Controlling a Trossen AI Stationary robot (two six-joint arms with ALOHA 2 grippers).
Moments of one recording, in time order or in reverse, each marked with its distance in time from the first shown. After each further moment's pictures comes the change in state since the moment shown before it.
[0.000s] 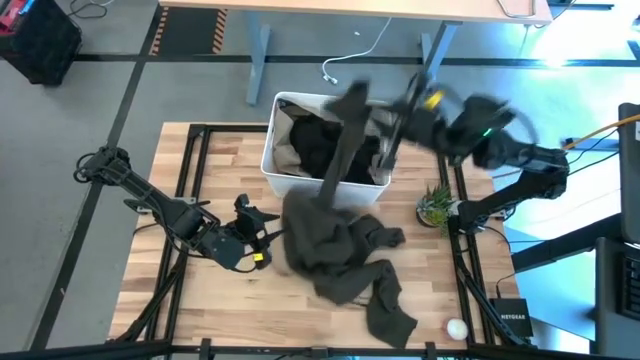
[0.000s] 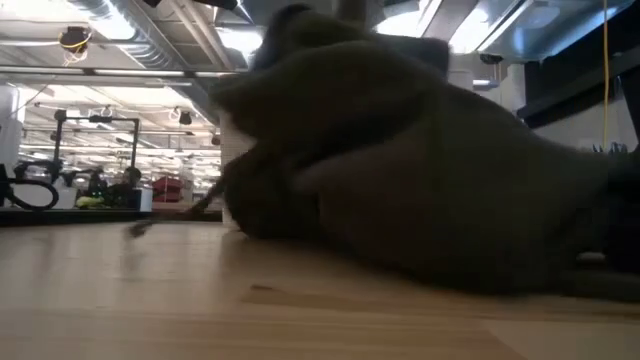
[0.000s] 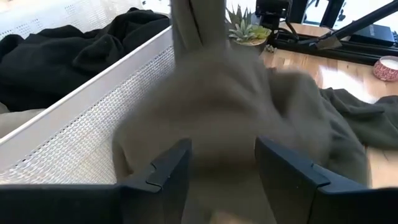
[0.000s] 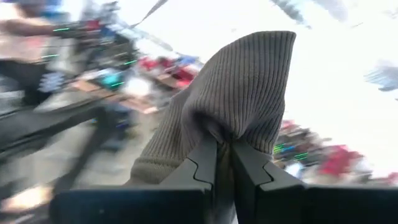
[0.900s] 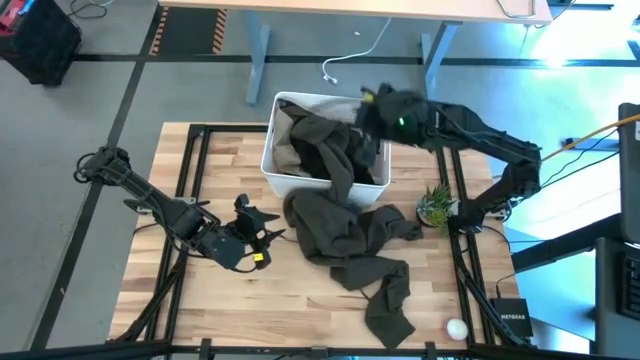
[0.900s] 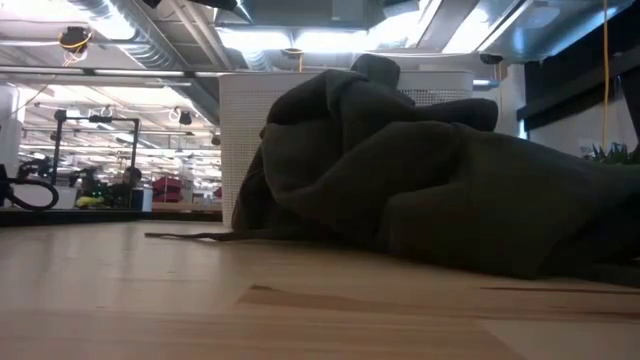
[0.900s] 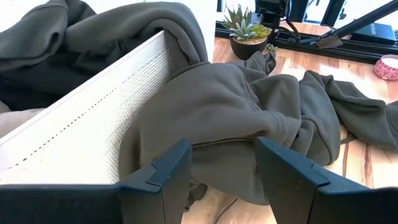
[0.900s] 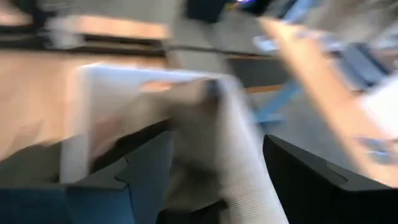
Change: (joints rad) left arm 0.000 0.001 0.000 -0.004 0.000 -0.001; right arm -0.169 0.205 0.186 -0.783 0.057 0.327
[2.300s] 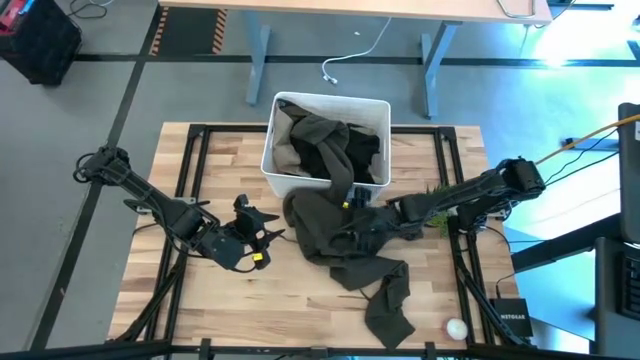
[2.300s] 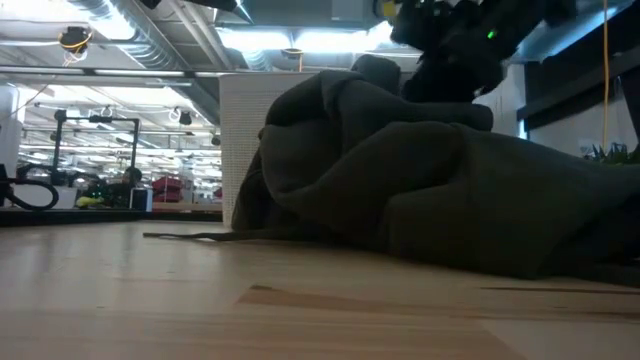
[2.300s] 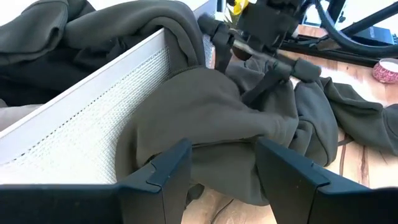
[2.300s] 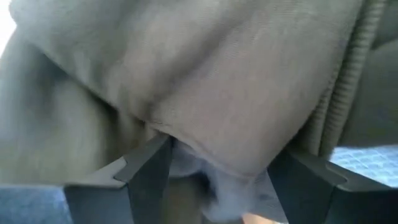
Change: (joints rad) left arm -0.002 0.000 -0.003 0.001 0.000 -0.022; right arm 0.337 -0.009 -0.999 0.722 -0.051 0.293
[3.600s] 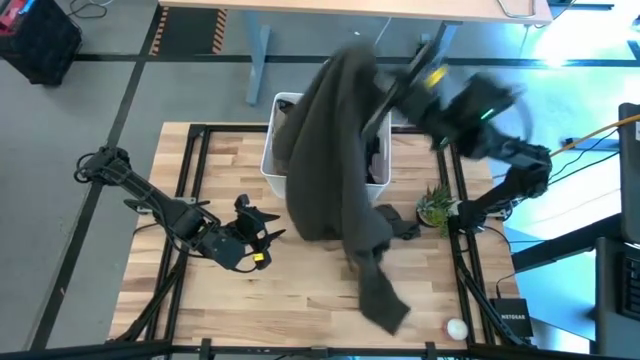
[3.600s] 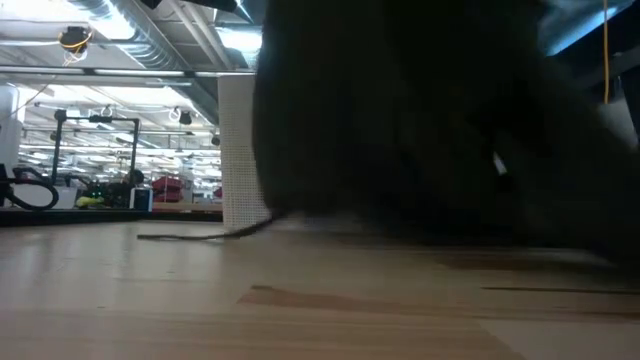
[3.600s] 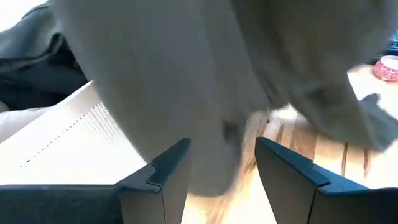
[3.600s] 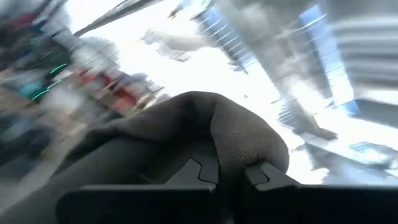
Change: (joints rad) left arm 0.002 0.000 -0.002 0.003 0.000 0.014; right arm -0.215 -0.031 1.034 0.262 0.040 -0.905
